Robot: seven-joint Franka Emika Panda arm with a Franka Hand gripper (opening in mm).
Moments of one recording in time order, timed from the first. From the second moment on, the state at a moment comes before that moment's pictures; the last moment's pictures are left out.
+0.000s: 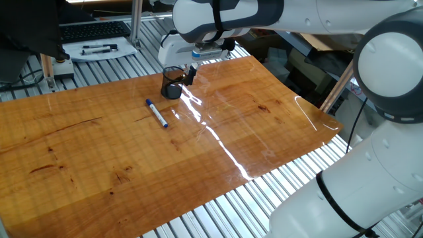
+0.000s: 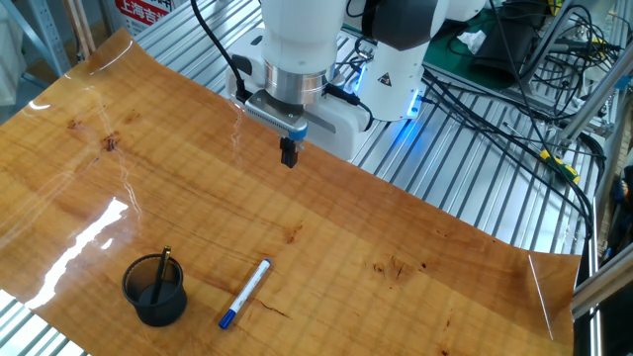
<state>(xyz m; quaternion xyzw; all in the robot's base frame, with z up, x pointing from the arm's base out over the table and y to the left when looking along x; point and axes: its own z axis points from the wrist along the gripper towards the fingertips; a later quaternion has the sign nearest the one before) 0.499 0.000 0.299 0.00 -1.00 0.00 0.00</state>
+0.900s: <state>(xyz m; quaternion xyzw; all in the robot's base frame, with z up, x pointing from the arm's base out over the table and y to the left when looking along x) 0.499 0.001 0.296 0.01 -1.00 0.00 0.01</state>
